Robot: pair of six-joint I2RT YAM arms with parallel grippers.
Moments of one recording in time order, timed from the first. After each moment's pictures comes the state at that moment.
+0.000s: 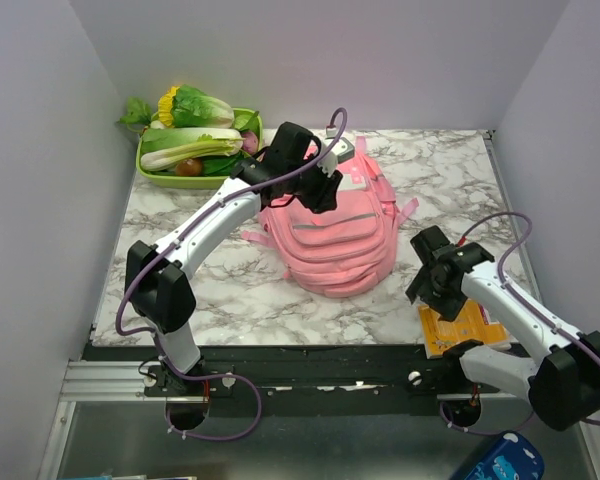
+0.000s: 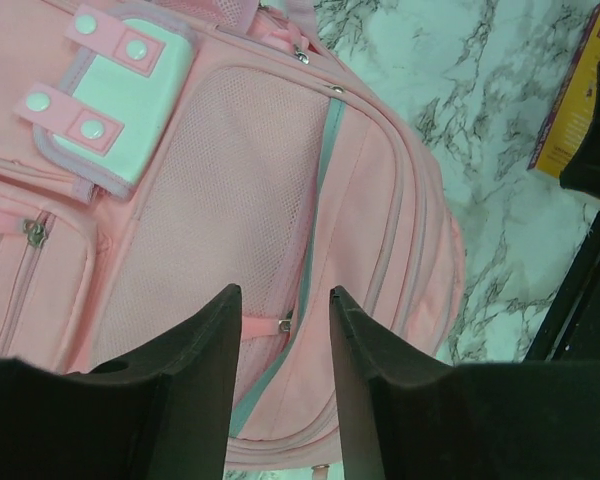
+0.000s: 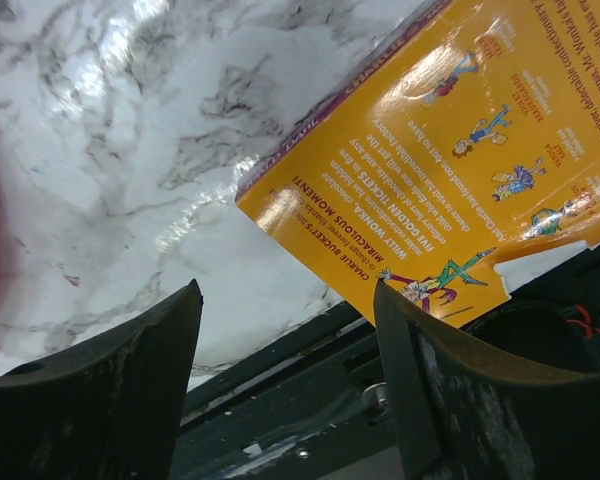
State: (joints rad) left arm -0.63 1.74 1.68 -0.63 0.42 0.15; right arm 0.39 1.09 0.76 -1.11 0.28 1.05
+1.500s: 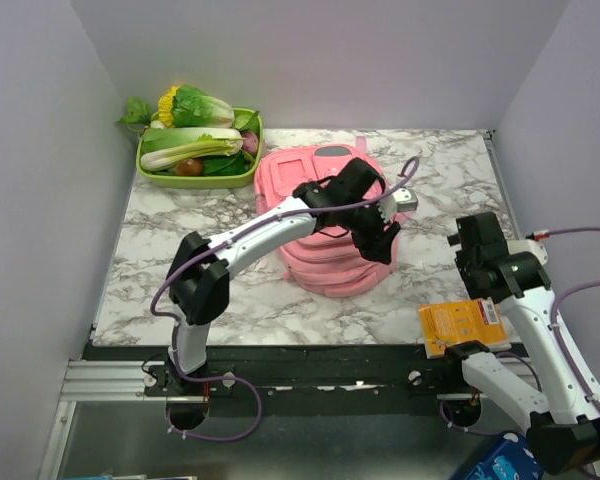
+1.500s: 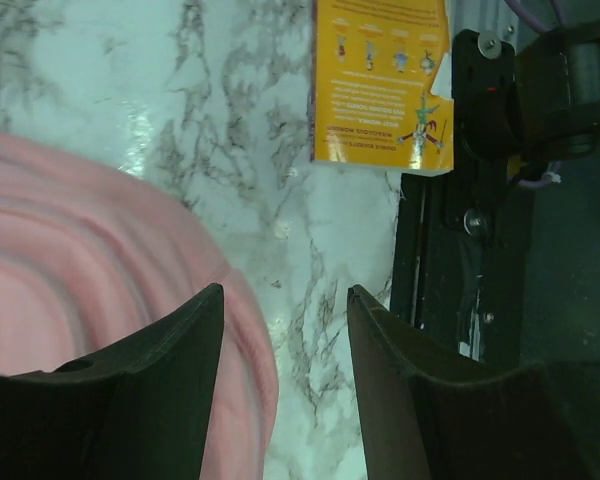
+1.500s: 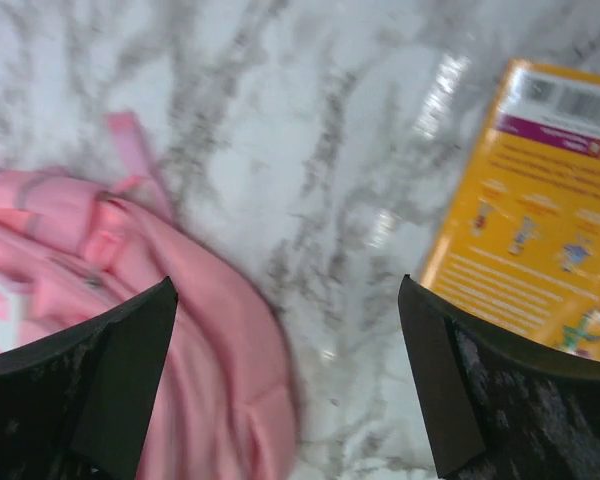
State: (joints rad) left arm -0.85 1.86 1.73 -0.59 0.62 0.12; right arm 0.25 0.81 0.87 -1.15 0.55 1.44
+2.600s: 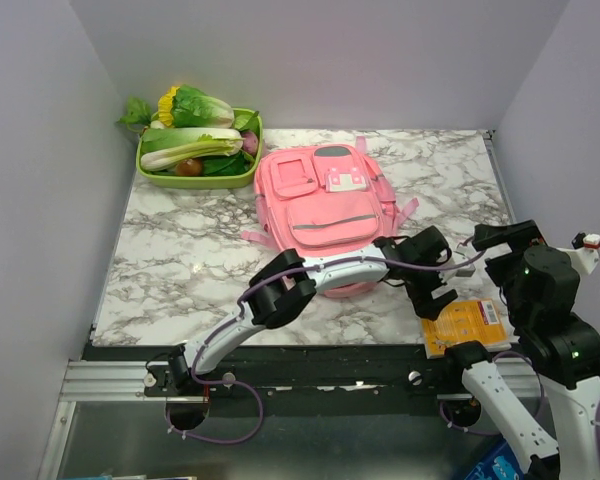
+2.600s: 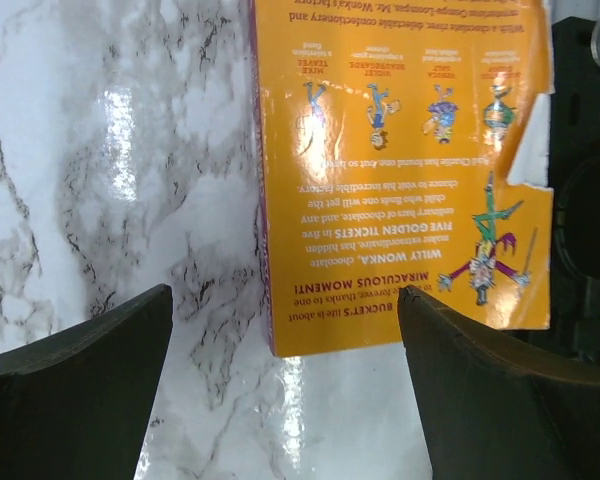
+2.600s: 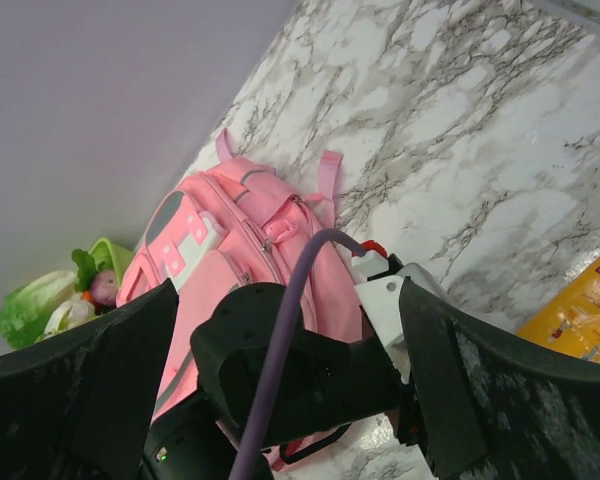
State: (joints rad) left arm -1.15 2.44 2.09 -0.48 0.49 0.05; right arm 0.24 0.50 1.05 -0.93 0.53 0.96
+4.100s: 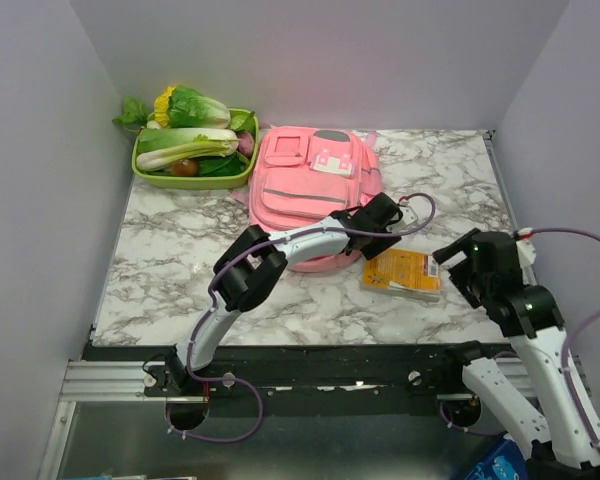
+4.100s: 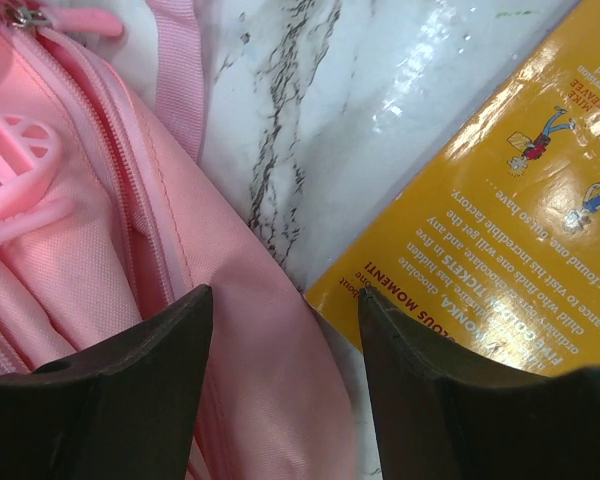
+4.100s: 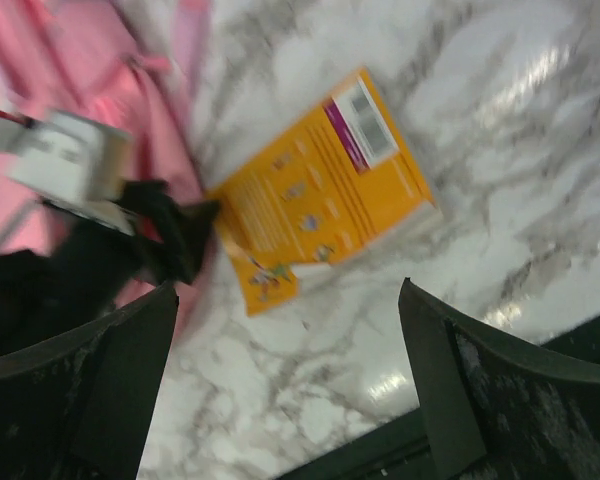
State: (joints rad) left arm -0.95 2.27 1.79 -0.39 -0.12 0.22; right arm 0.24 0.60 0.92 -1.00 0.38 1.01
